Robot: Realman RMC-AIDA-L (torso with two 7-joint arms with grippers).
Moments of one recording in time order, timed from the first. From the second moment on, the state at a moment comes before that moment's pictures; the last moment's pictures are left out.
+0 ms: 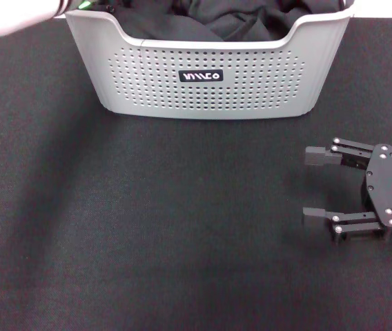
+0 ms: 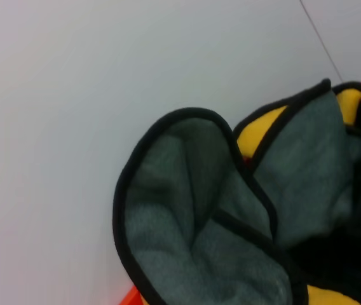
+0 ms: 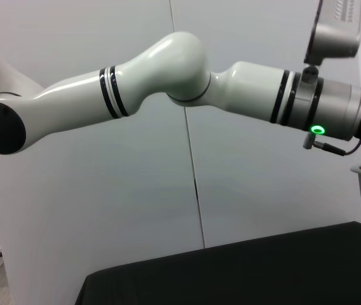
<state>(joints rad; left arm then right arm) -0.57 -2.10 1.48 1.25 2.50 0.51 -2.10 0.33 2.01 -1.20 -0.84 1.68 1.72 -1.89</state>
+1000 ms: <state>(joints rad) -0.59 -2.10 1.59 1.11 2.60 0.26 -2.10 0.33 2.01 -1.20 -0.84 1.68 1.72 -1.89</state>
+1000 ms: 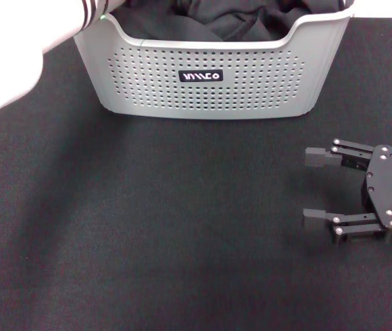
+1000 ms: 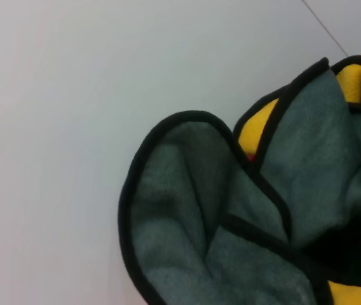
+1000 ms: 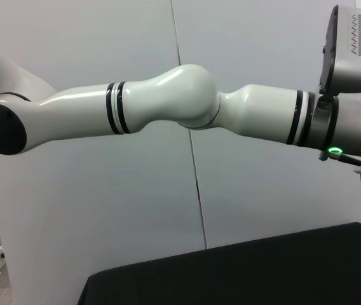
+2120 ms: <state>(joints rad) -0.49 -2.10 1.70 1.11 2.56 -0.05 -2.10 0.32 2.01 -1.20 -0.83 1.68 1.73 -1.89</state>
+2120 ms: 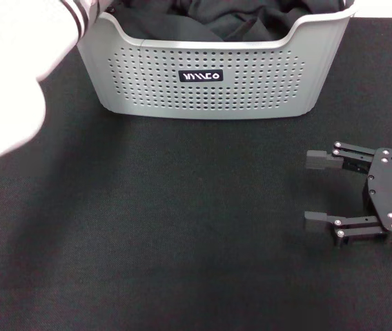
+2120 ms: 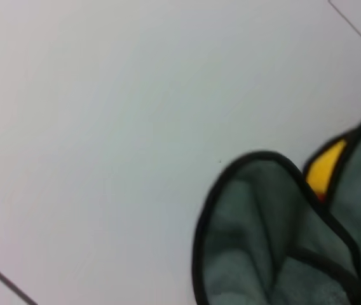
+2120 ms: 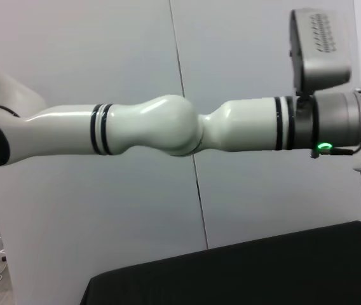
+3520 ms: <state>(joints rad) -0.41 -2.01 1.87 1.44 2.35 -0.07 -2.77 0.33 2.01 -1.19 -0.80 1.68 1.72 -1.93</state>
